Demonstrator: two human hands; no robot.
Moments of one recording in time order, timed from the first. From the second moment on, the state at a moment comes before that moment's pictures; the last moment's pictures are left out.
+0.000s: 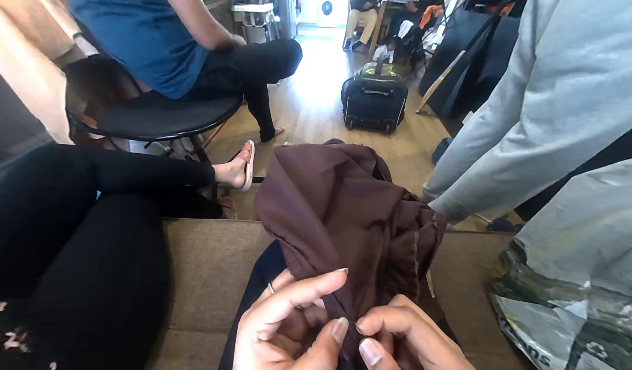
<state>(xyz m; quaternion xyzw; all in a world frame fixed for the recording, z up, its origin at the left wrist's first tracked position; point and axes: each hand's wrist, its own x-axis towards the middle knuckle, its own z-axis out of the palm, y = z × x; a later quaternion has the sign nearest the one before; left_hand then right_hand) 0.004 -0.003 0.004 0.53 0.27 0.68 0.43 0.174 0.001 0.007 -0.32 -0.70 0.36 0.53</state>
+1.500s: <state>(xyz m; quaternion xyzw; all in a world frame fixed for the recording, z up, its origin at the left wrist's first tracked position) 0.005 -0.002 0.005 0.52 0.26 0.65 0.50 0.175 0.008 0.002 -0.30 -0.67 0.42 0.53</state>
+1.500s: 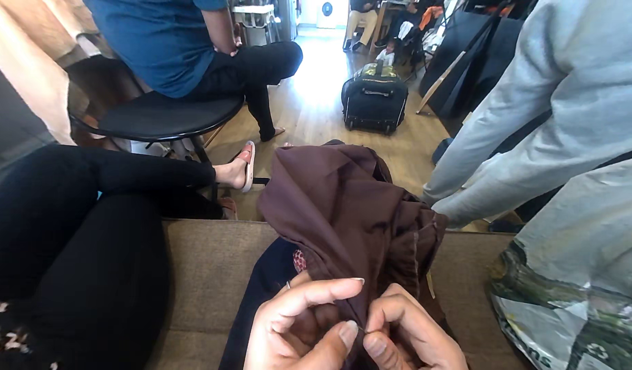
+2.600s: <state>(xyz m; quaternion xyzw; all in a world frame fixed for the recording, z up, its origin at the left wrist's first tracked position) 0.004 -0.005 0.004 0.55 0.28 0.66 0.43 0.172 0.004 0.000 -0.30 -0.66 0.43 0.54</state>
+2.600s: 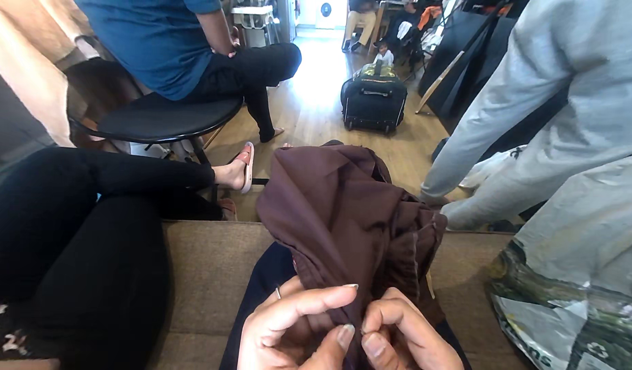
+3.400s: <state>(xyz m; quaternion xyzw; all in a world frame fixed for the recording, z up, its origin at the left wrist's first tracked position) 0.004 -0.002 0.004 0.53 0.25 0.66 0.46 0.168 0.003 -0.005 -0.28 -0.64 0.47 0.55</state>
